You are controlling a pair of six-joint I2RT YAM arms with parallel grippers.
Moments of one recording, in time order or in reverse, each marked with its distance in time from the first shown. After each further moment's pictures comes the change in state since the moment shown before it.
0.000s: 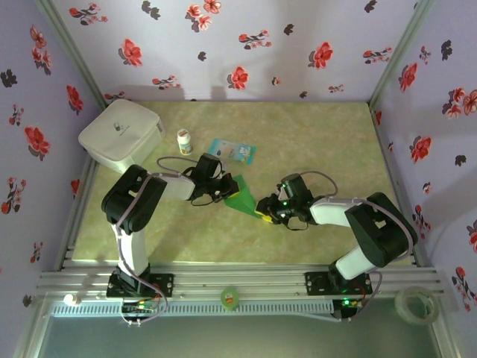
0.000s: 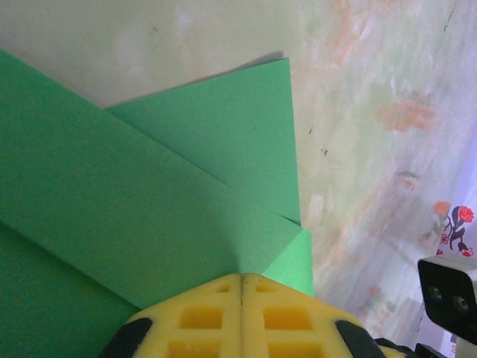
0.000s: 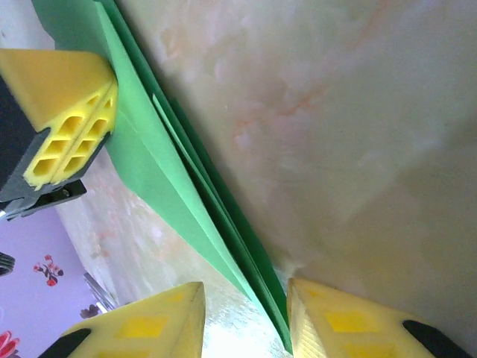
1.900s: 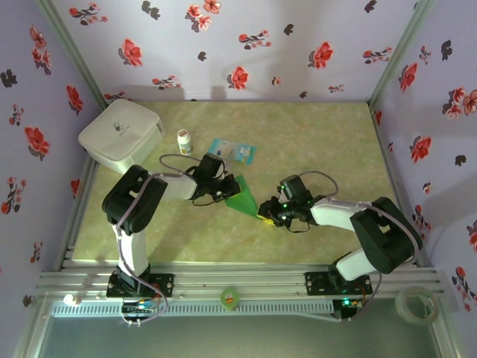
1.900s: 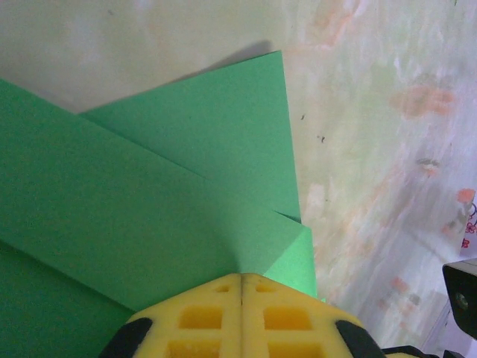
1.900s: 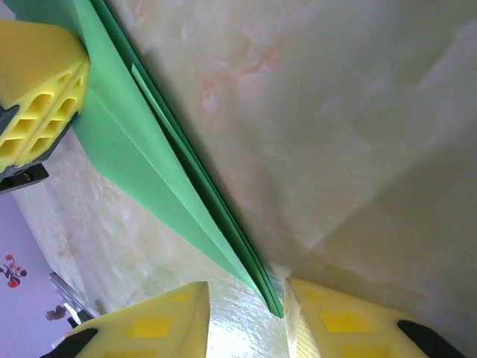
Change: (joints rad) left arm -0.019 -0.002 0.027 -0.057 -0.027 0.066; right arm 0.024 -0.051 0.016 -0.135 0.054 -0.040
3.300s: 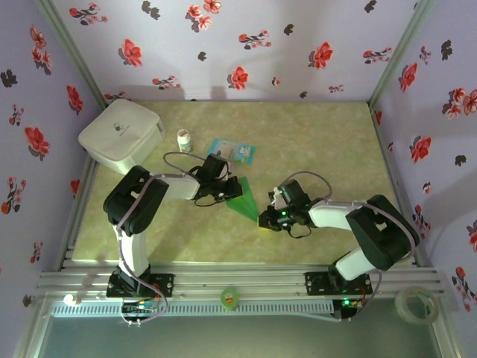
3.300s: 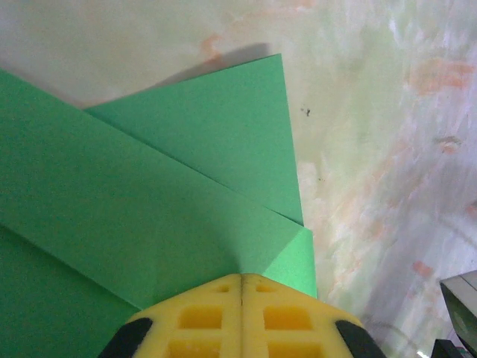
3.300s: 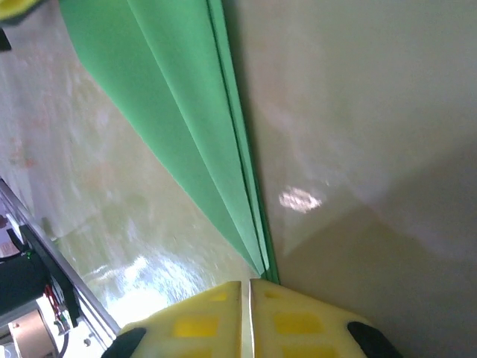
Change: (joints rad) left arm -0.029 0.000 0.023 -0.048 -0.021 0.077; right arm 0.026 0.010 -0.035 -0.020 -0.097 -0.290
